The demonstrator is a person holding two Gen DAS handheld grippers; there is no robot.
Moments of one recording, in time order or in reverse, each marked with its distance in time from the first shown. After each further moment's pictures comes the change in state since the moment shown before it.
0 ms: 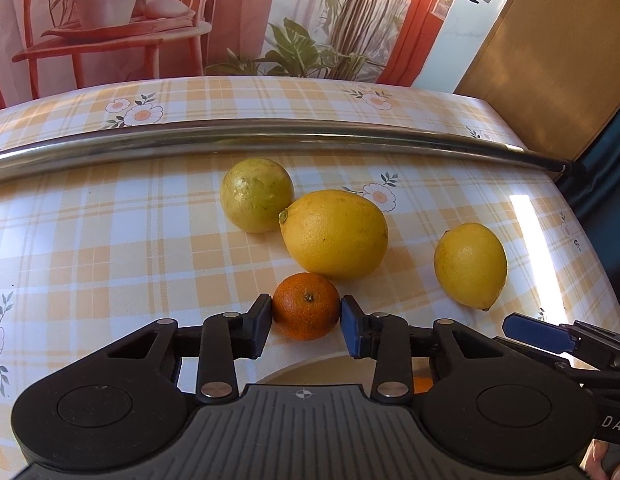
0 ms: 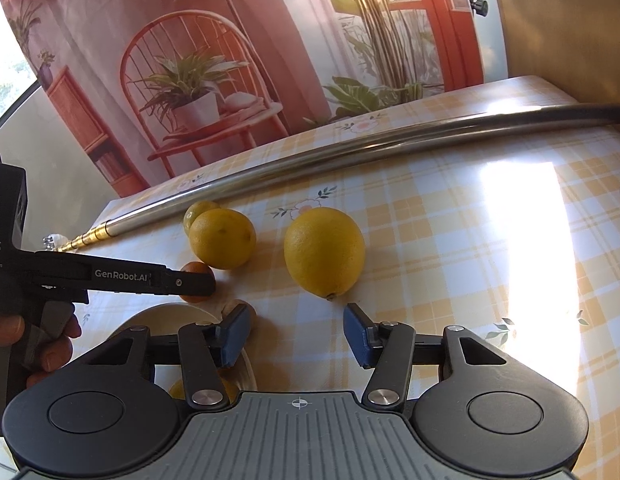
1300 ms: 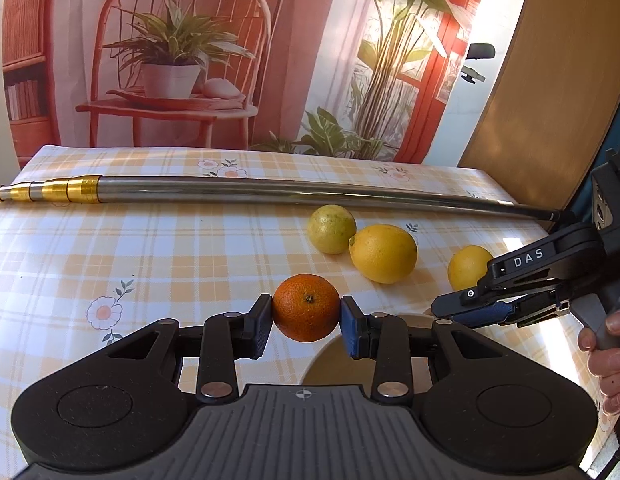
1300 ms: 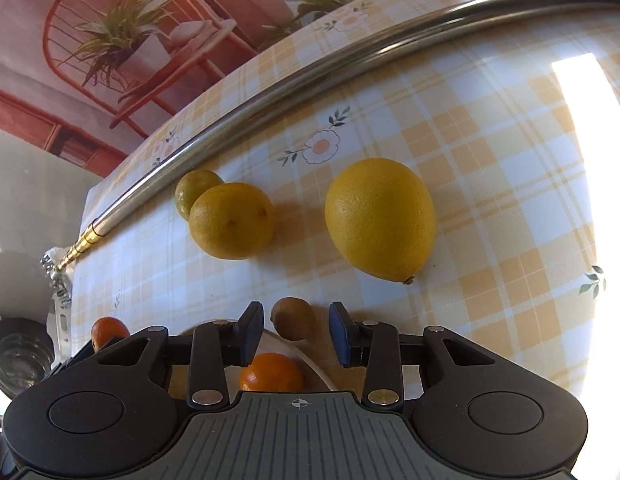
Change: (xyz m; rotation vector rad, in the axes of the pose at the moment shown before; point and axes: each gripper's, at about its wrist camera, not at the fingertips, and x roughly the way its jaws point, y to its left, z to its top) left arm -0.095 0.037 -0.061 0.001 -0.287 0.053; right arm 0.063 0.015 0.041 0.332 0.340 0.002
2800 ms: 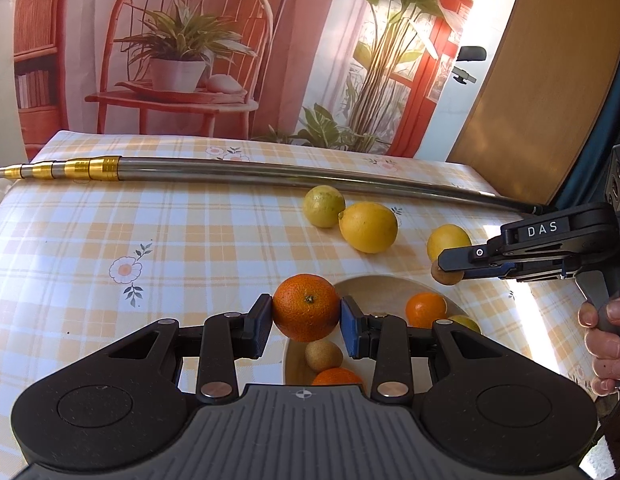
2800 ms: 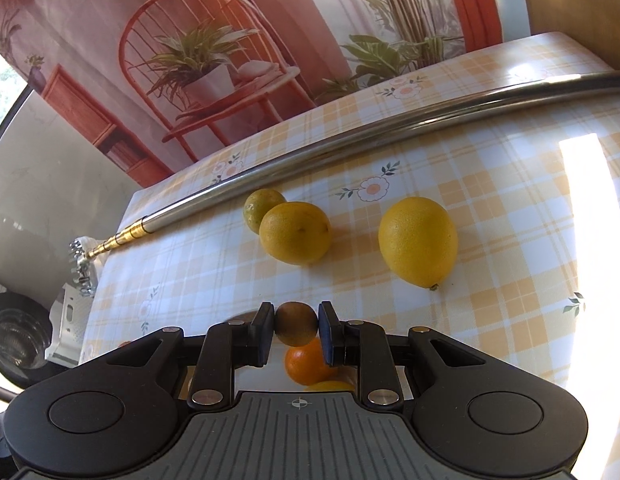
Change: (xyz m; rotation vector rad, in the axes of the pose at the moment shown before) left arm -0.042 0.000 -0.024 -0.025 0.013 -0.021; right arm -0.051 0.029 -0.040 -0.234 -0.176 0.047
